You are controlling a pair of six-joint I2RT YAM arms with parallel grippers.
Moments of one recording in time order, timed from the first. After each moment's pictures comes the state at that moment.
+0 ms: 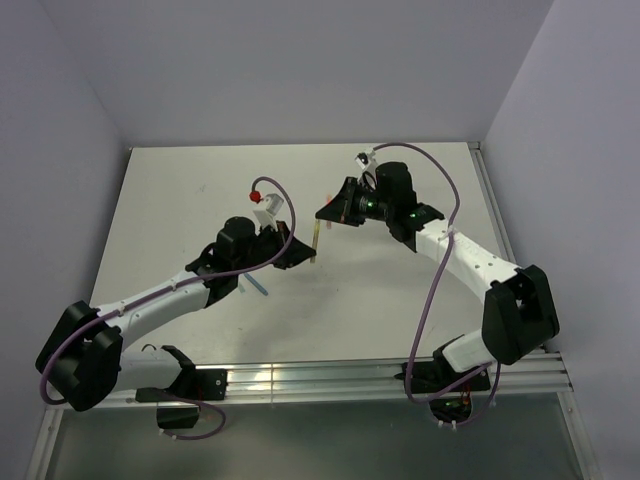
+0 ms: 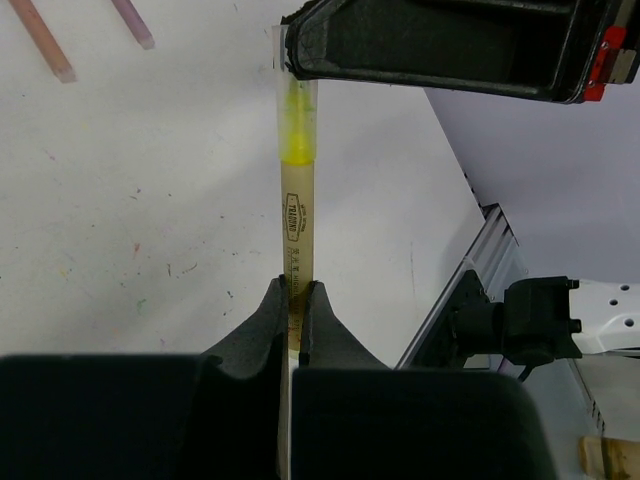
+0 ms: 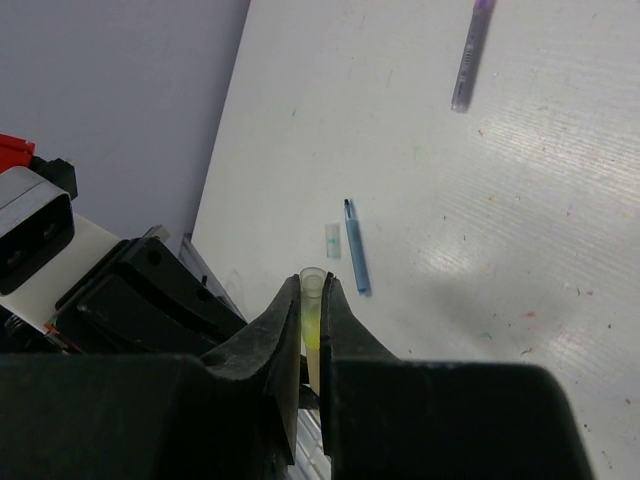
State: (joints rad) left arm -0.68 1.25 0.67 0.30 0.30 -0.67; right arm 0.46 1.44 1.04 -0.03 -0.52 0.72
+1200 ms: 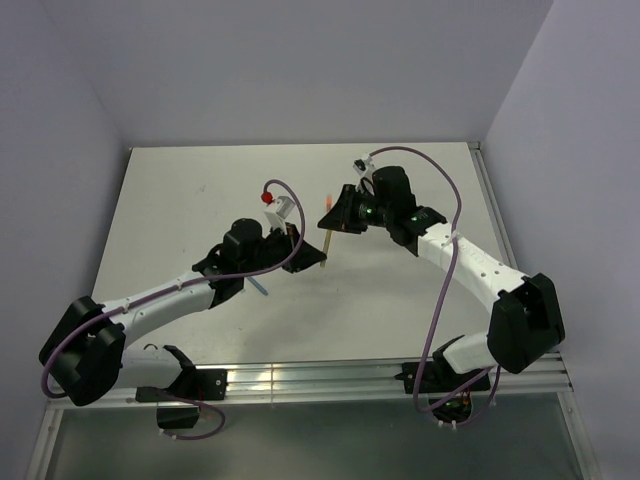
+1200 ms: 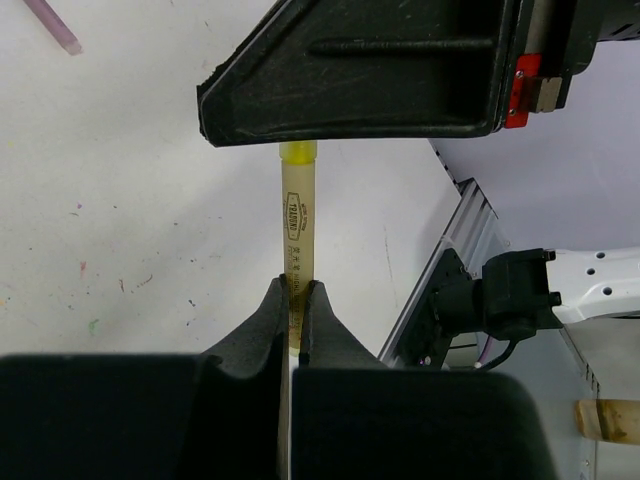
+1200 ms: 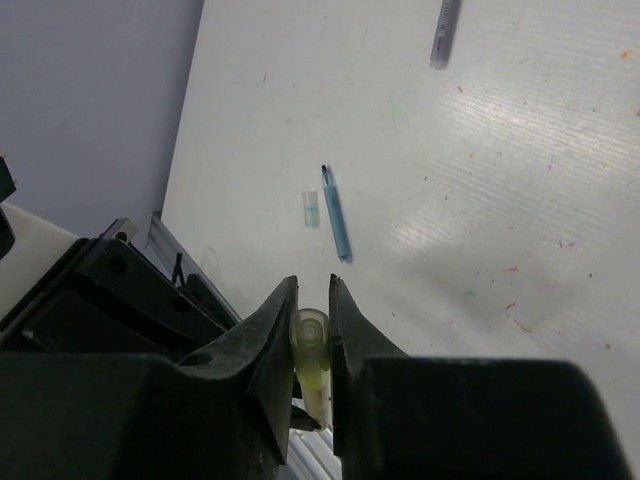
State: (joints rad) left arm -0.74 1.27 0.69 0.35 0.34 -0.65; right arm 0.50 1.39 1.05 -0.17 -0.46 0.66
